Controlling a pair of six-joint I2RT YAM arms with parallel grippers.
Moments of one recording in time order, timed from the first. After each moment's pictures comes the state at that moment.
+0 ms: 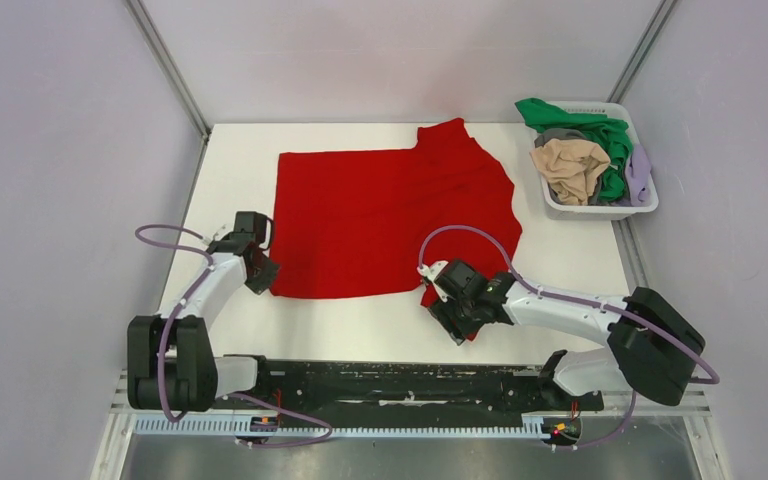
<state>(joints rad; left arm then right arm) -0.03 1.27 0.70 -0.65 -0.27 -0.88 0.88 1.33 0.64 -0.54 0.06 0.14</state>
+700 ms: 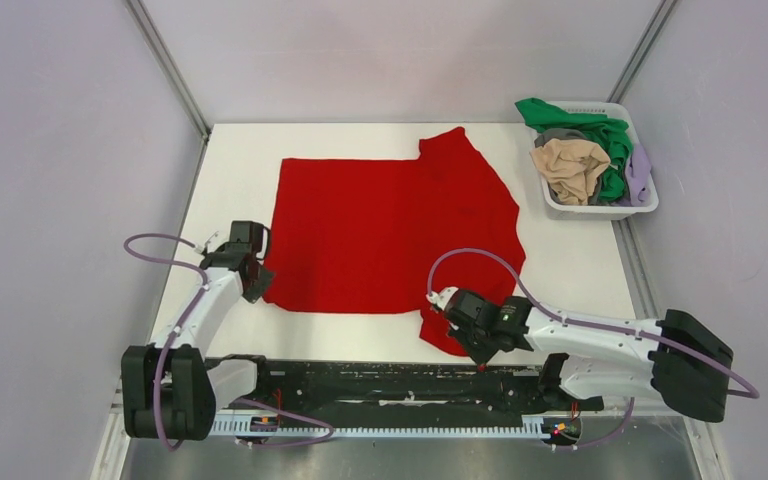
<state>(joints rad) -0.03 1.14 0.65 -0.70 -0.33 -0.89 1.06 1.16 0.54 -0.66 0.06 0.30</state>
